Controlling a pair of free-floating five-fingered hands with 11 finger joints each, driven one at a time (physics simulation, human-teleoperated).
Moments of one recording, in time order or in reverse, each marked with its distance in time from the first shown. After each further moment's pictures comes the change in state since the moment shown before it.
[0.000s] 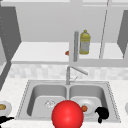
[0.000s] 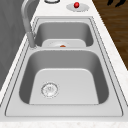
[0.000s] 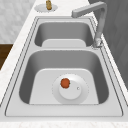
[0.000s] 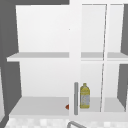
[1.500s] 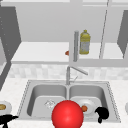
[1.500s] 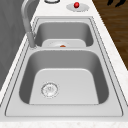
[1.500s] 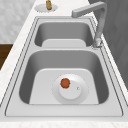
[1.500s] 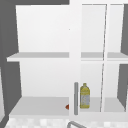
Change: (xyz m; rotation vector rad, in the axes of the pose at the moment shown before) left hand 0.039 -0.001 -0.084 -0.125 0.143 -0.017; right hand 0.000 0.000 0.000 0.000 0.000 0.000
